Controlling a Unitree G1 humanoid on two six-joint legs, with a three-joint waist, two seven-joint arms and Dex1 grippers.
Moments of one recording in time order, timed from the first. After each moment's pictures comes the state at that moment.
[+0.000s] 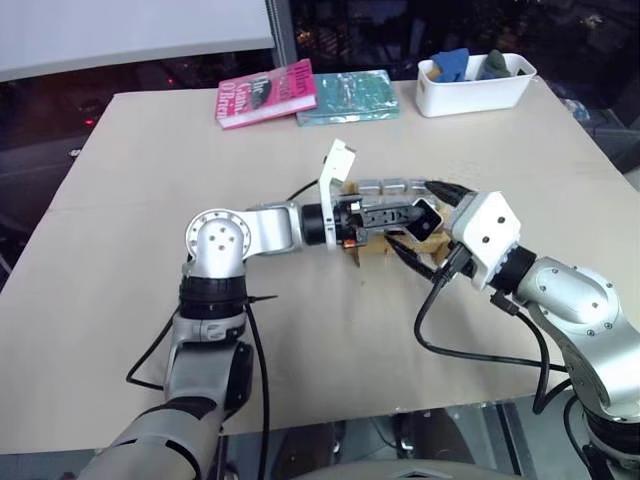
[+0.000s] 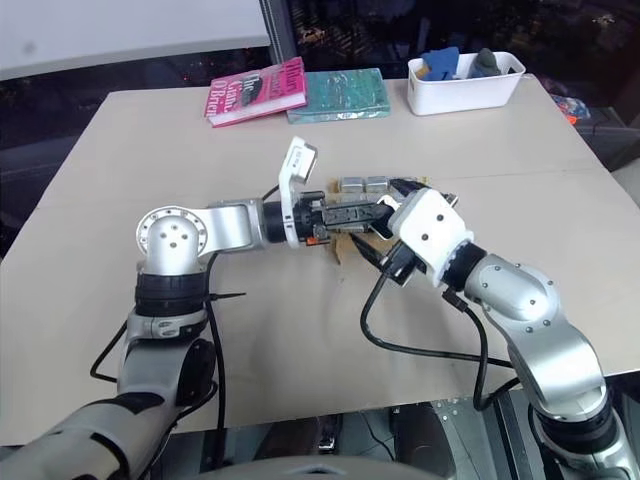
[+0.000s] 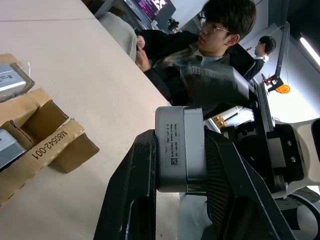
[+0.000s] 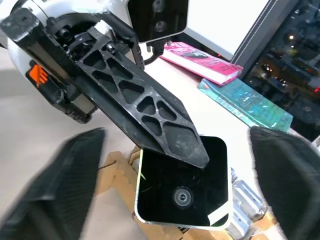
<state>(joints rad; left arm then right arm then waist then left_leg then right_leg) -0.81 0.30 0.11 0.01 -1.16 1.33 -0.43 -0.30 -0.53 0.12 -0.83 0.18 0.71 0.48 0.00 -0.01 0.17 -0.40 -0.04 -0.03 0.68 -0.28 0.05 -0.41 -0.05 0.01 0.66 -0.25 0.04</state>
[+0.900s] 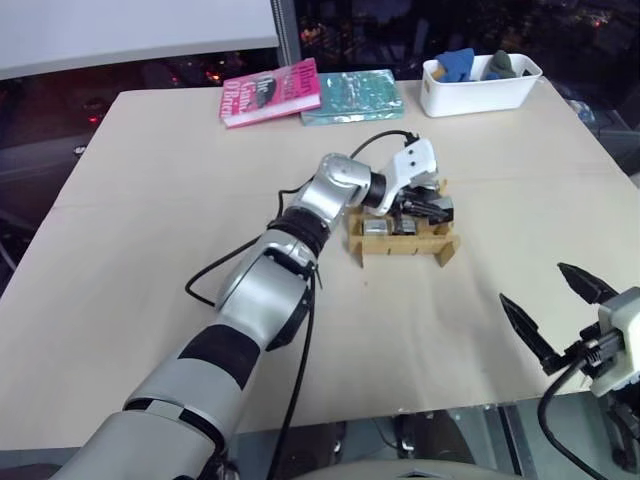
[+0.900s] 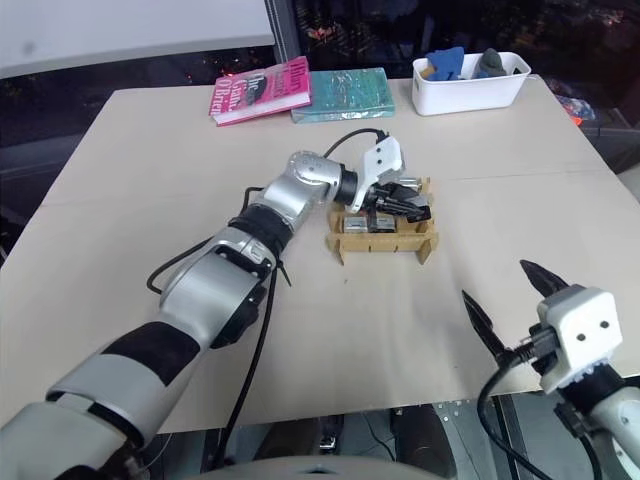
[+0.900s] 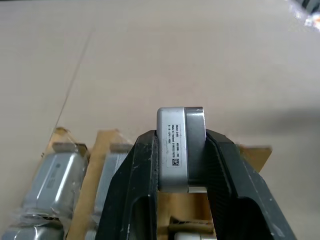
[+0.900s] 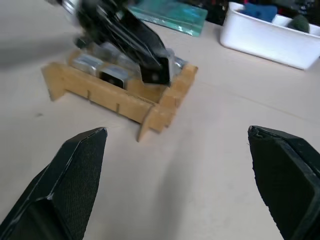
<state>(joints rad) -1.30 0.10 -0.36 1.16 -0.08 -0.06 -1.13 0.68 -0.57 -0.45 -1.01 0.57 0.31 0.36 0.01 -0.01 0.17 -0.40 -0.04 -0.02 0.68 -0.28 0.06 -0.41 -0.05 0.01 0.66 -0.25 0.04</state>
